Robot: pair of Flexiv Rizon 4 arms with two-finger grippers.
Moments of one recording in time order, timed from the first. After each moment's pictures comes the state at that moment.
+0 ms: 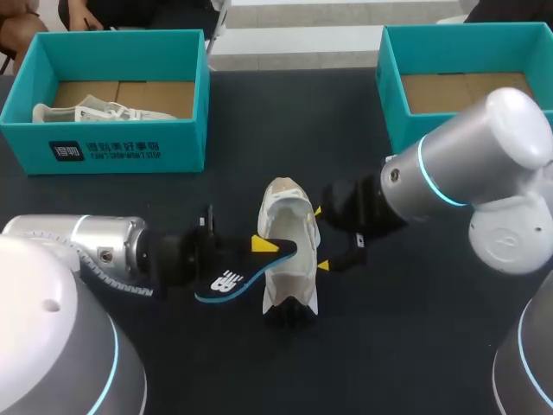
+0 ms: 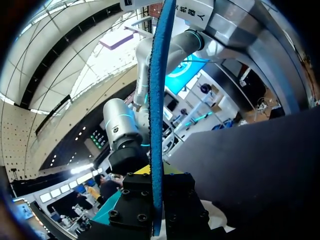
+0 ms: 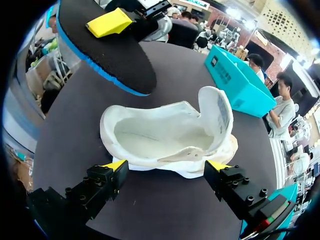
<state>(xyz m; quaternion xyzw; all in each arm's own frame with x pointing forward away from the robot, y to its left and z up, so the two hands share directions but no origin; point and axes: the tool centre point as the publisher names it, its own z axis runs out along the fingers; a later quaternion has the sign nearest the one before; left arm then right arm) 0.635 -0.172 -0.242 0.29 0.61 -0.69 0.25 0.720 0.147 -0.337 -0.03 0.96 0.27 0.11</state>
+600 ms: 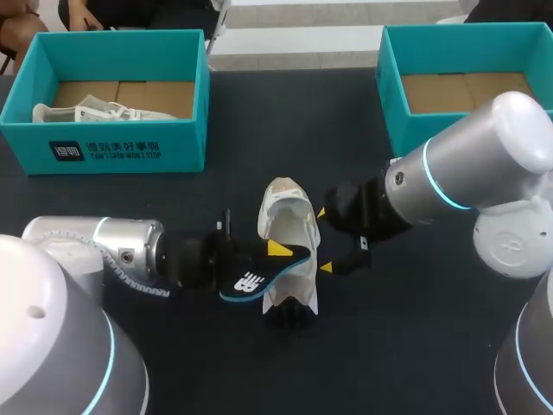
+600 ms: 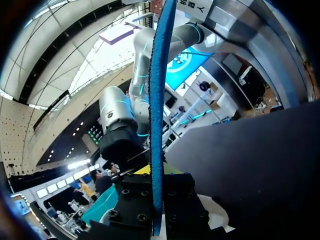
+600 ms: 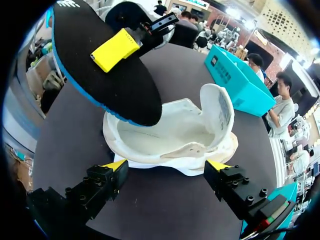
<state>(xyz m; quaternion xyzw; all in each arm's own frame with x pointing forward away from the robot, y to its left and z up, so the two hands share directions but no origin) 0.645 -0.193 -0.271 0.28 0.63 -0.69 0.23 0.718 0.143 -0.337 -0.03 0.96 0.27 0.12</state>
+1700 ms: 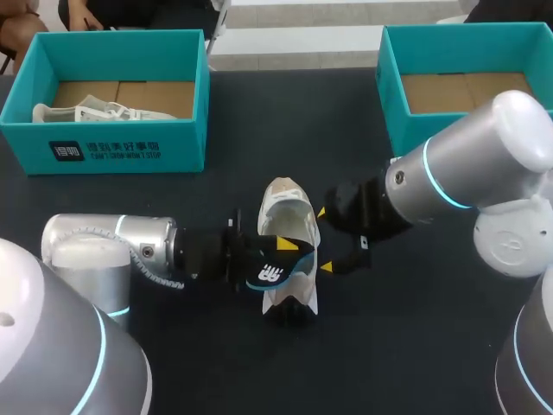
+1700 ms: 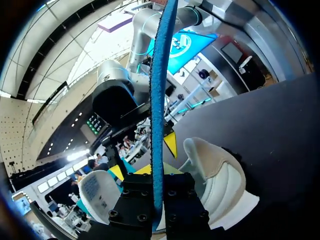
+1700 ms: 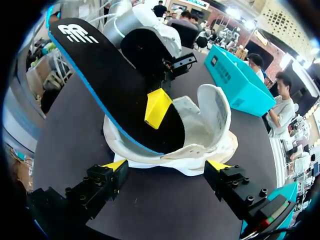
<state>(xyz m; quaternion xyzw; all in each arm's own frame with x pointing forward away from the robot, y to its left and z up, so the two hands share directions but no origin) 0.696 -0.204 -0.330 0.28 0.66 -0.65 0.24 0.718 0.142 -0.336 -0.03 0.96 0.27 0.12</state>
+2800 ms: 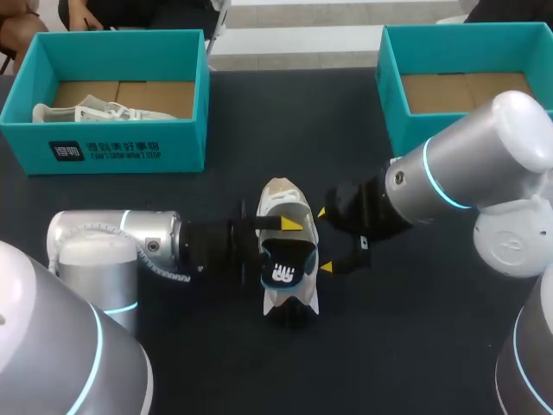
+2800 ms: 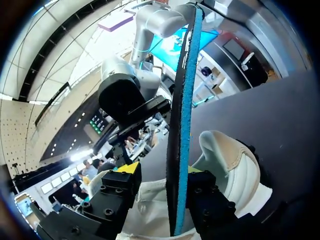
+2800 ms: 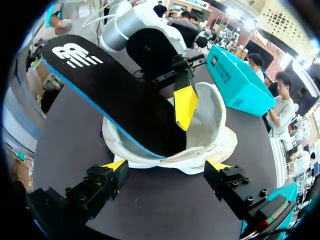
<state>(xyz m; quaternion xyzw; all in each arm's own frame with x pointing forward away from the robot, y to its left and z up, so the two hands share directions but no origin) 0.708 -0.211 -0.320 0.27 0.66 -0.65 0.26 0.718 0.143 -0.337 -0.03 0.96 0.27 0.12</state>
